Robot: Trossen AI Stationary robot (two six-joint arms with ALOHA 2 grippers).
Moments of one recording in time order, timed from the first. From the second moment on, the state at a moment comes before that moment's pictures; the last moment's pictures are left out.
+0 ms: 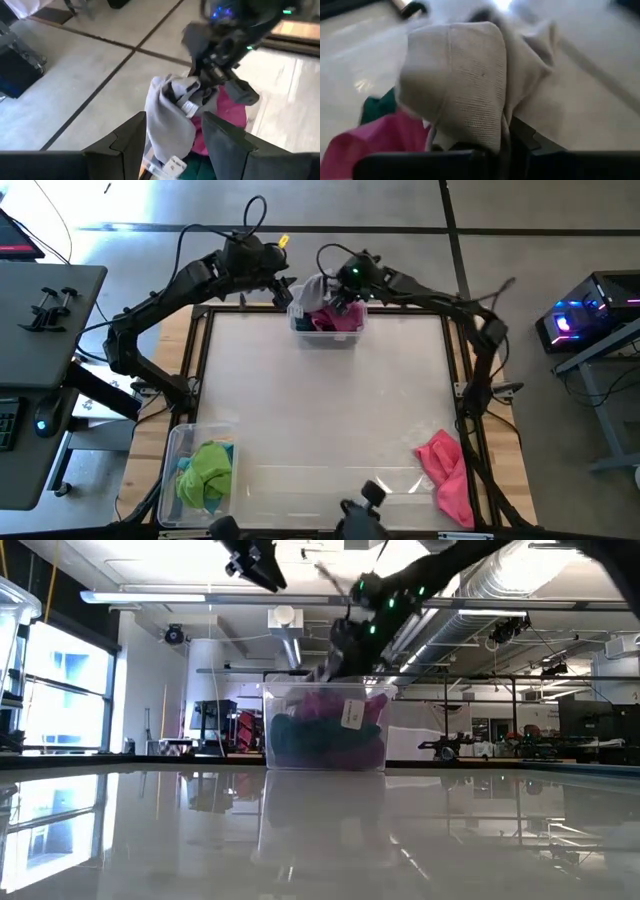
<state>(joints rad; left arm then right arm) 0.55 1.50 1.69 -0.73 -0.16 0.20 -0.61 1.89 1.62 -0.45 0.07 -0.04</state>
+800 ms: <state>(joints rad) 0.58 1.50 1.69 -0.74 -0.19 0.24 -0.64 1.94 1.63 -0.67 -0.06 -0.12</state>
